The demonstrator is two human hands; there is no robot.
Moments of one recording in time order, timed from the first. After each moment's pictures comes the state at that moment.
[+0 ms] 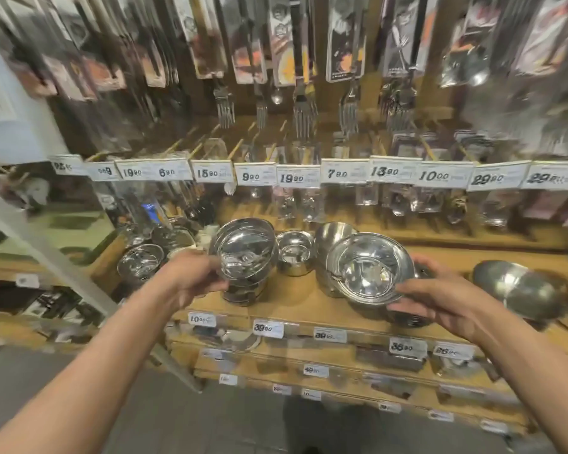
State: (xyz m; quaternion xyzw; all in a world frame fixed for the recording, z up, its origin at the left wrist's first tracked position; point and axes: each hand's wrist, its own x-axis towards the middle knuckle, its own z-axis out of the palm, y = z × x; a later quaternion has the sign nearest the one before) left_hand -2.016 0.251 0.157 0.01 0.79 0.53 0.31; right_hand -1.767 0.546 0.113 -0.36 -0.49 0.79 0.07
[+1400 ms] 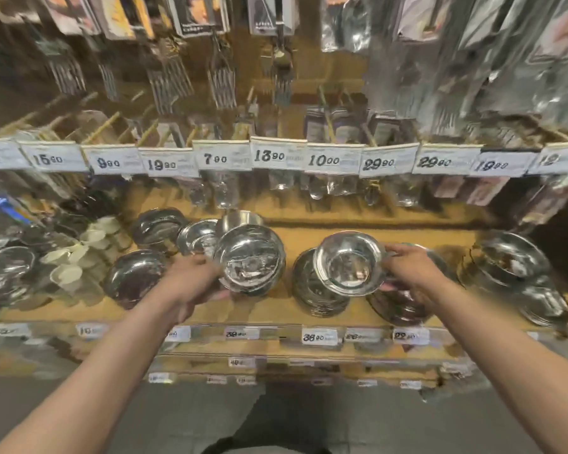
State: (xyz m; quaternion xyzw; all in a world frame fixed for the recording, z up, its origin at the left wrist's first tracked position) left_hand -1.940 0.416 0.093 0.03 0.75 0.54 0.38; right_hand -1.717 0.686 0.071 -0.49 -0.64 0.58 0.12
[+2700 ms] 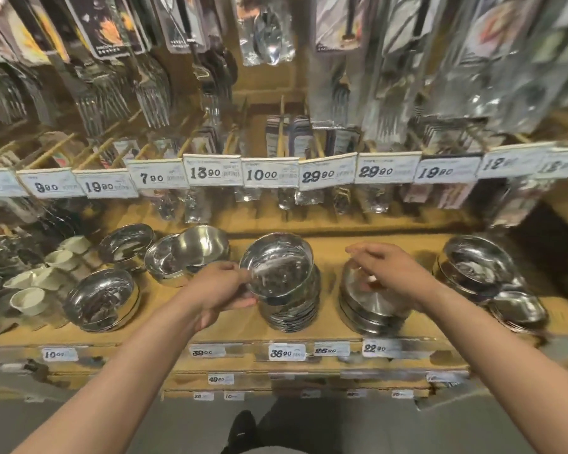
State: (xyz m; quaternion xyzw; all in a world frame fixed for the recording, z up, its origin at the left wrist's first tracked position) left_hand -1.873 0.516 0.100 0.06 0.73 0.52 0.45; right_hand -1.681 0.741 0.073 -0.37 -0.71 0.60 0.09
